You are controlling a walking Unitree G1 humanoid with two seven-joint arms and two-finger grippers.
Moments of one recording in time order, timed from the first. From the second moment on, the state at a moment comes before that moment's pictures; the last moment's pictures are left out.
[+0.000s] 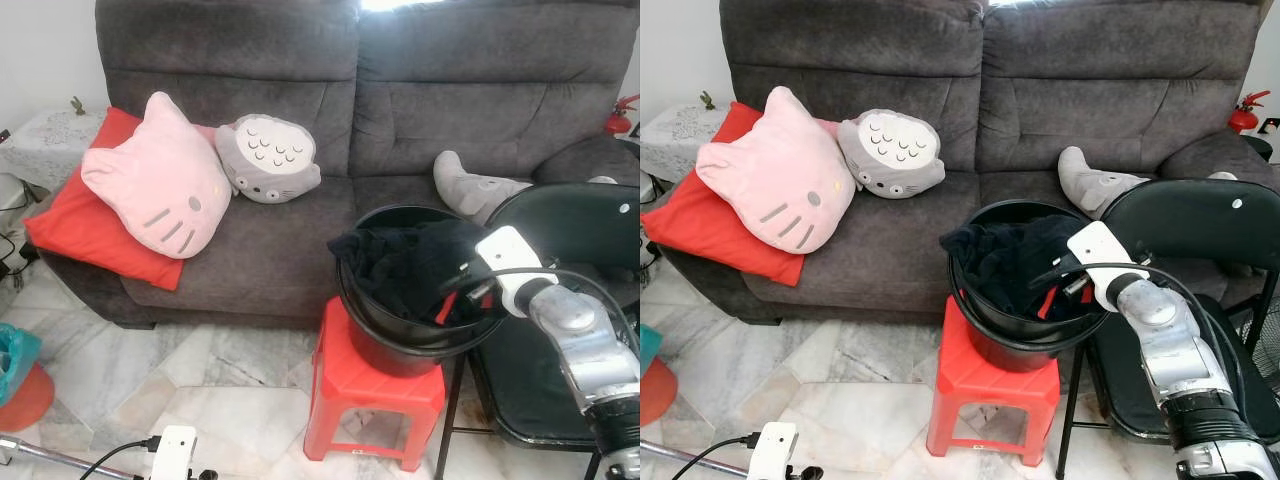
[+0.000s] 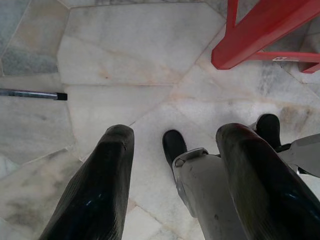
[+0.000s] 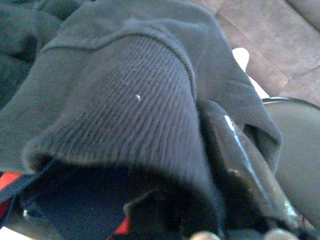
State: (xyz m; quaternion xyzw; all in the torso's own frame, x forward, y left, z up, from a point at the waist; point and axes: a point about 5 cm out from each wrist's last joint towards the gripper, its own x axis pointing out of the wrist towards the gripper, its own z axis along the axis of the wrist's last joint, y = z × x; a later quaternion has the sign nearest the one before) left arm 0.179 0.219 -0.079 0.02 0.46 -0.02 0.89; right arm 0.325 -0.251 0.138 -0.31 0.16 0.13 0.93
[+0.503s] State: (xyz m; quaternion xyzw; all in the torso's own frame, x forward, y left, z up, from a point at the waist) left arm 0.178 0.218 -0.080 0.02 0.46 -0.02 0.89; right arm 0.318 -0.258 0.189 -0.38 0.14 0.18 0.90
